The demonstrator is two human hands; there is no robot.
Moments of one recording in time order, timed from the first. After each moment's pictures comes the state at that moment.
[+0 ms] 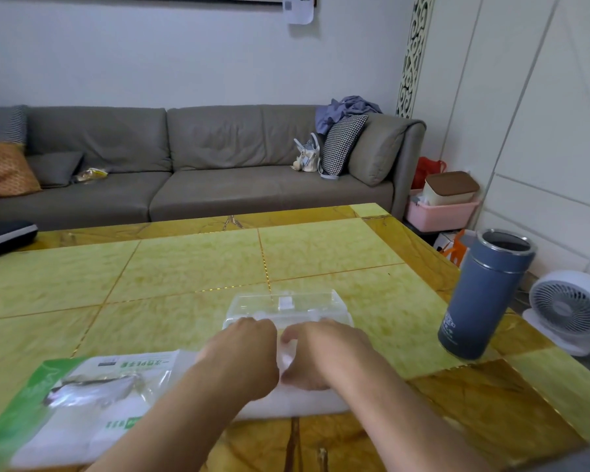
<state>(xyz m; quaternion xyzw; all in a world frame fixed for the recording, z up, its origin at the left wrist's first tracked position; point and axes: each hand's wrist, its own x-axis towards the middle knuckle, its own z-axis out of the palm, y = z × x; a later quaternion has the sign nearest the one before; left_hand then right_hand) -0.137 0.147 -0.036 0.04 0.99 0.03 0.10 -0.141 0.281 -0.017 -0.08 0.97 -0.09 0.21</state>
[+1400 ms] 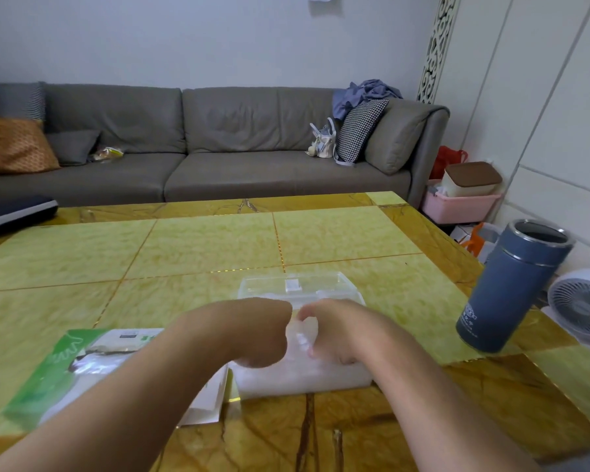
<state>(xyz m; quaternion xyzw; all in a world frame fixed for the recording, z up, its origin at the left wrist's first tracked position) -0.140 0.132 -0.004 0.12 0.97 0.01 0.22 -0.161 0.283 -0.029 -0.11 0.96 -0.12 0.22</state>
